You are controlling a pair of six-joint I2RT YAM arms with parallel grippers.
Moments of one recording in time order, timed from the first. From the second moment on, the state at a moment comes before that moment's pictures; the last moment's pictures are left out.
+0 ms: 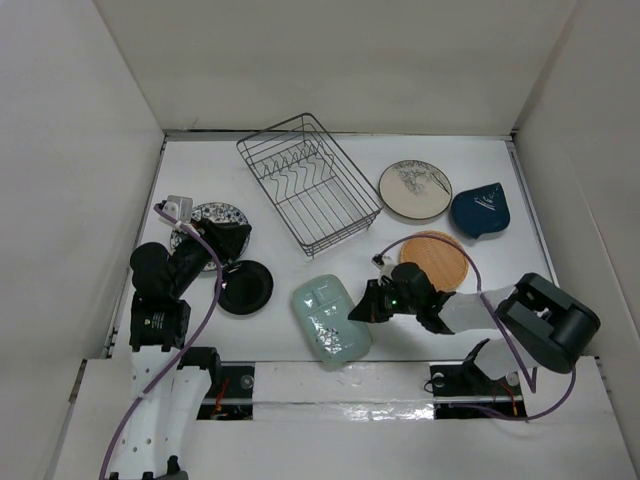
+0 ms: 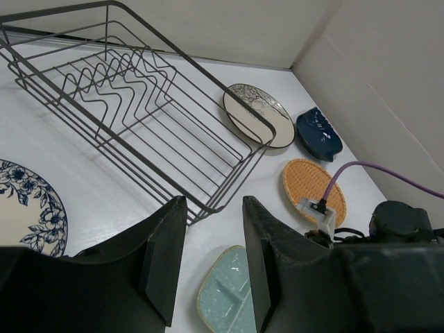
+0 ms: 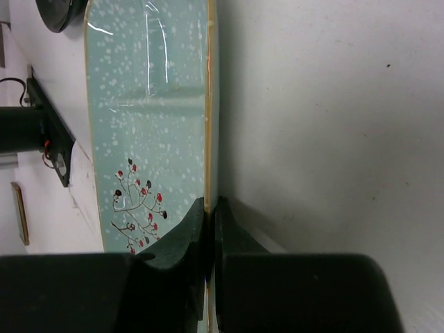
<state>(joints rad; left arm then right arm) -0.01 0.53 0.63 -0.13 0.52 -0.45 0.76 1.46 0.31 0.53 -0.39 0.73</state>
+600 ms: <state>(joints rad) -0.05 0.51 0.63 -0.17 0.44 -0.43 0.79 1.05 1.00 -0.14 0.06 0.42</state>
